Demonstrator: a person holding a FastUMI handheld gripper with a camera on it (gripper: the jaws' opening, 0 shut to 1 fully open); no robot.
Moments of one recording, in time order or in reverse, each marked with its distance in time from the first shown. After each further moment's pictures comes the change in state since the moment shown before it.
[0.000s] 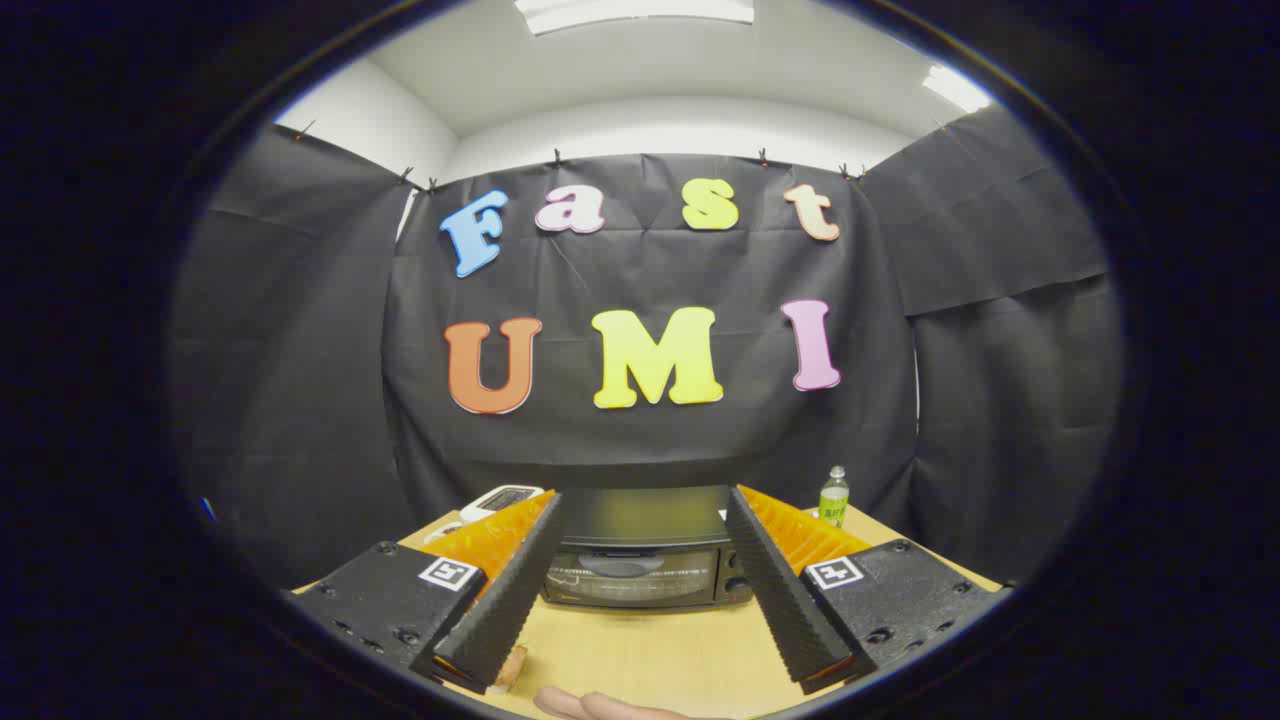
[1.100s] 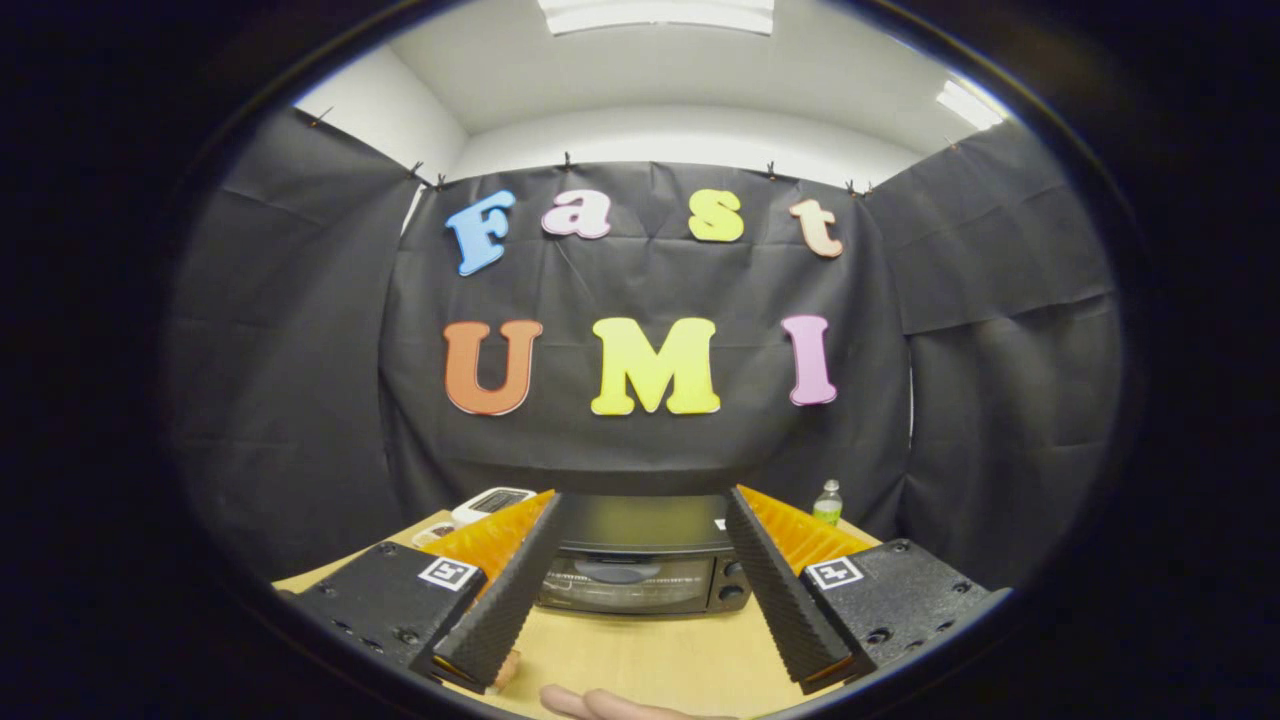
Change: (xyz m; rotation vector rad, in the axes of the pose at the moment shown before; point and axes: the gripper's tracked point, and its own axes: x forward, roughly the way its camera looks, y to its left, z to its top) arm 0.010 0.010 -0.003 -0.032 -0.025 -0.008
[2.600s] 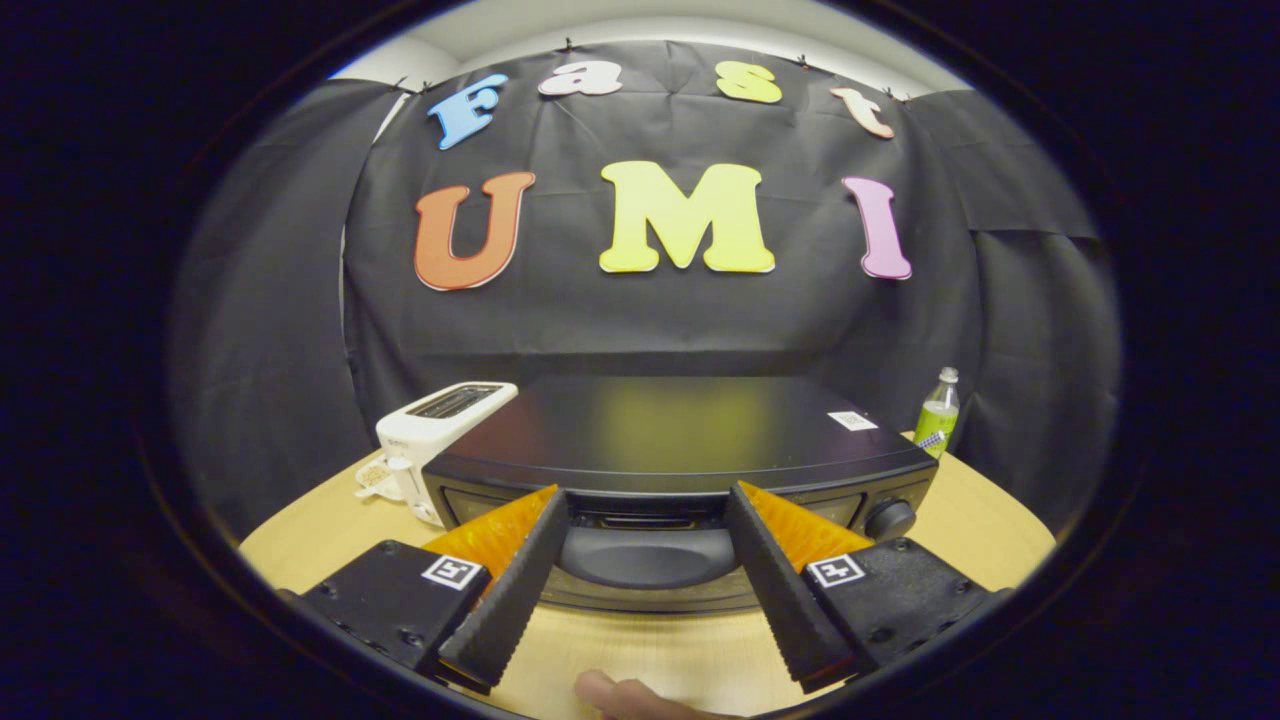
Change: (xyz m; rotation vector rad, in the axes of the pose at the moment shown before) arm 0.194 0.026 -0.184 0.000 0.280 0.035
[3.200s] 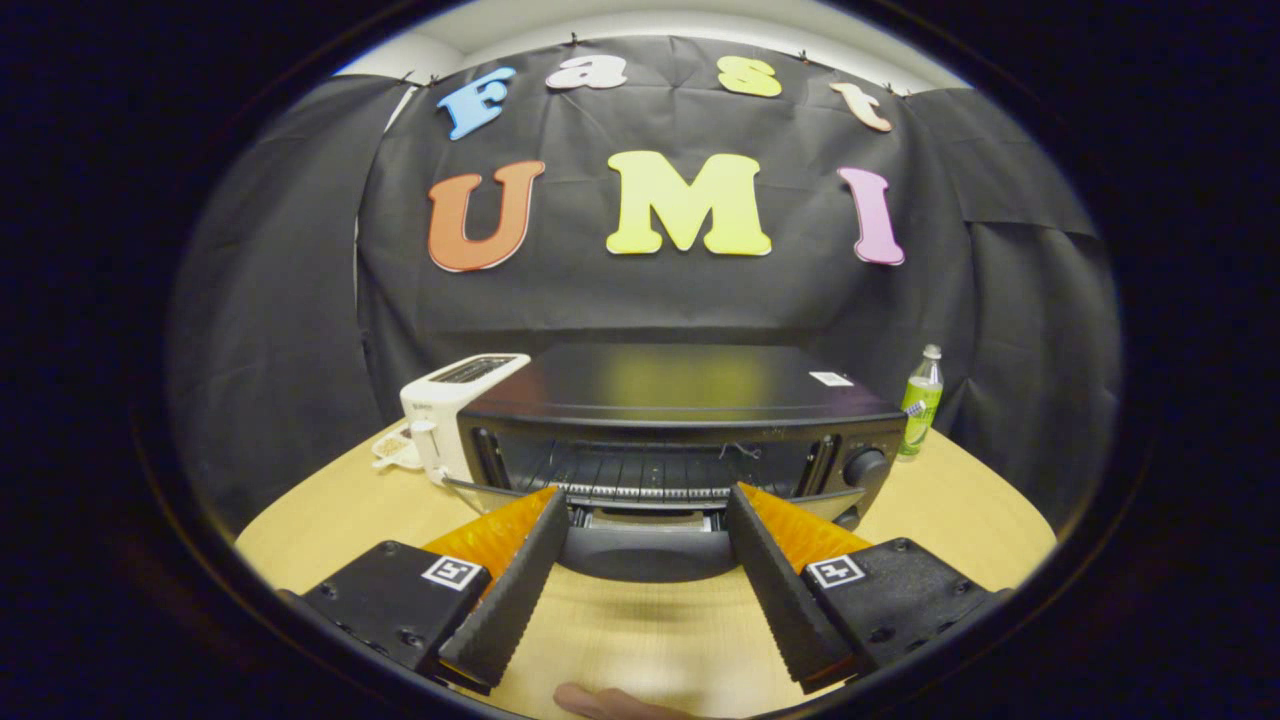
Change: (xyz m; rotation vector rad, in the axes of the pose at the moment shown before) arm -0.054 0.003 -0.038 -0.009 0.087 0.010
